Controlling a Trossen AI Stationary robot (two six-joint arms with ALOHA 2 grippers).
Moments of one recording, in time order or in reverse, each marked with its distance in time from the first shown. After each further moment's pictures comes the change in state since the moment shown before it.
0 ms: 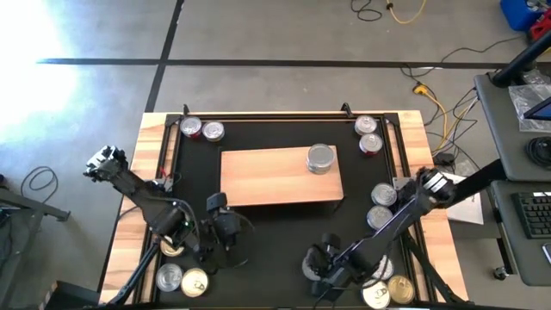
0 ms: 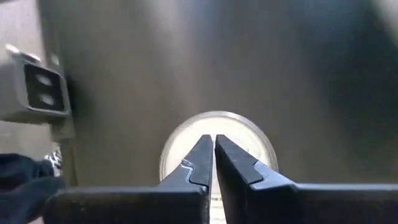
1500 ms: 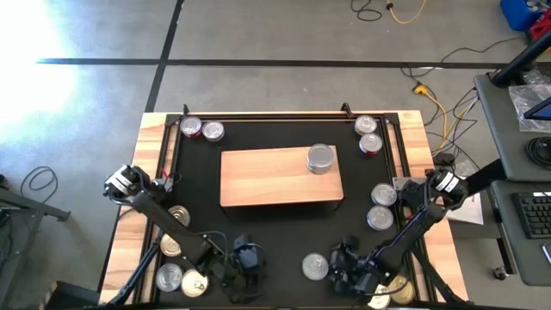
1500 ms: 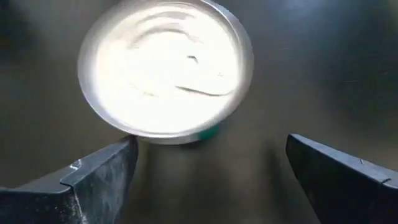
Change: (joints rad) left arm -0.027 0.291 -0.197 0.679 0.200 -0.102; right arm 0.176 -0.059 -0.430 0.304 0.206 0.123
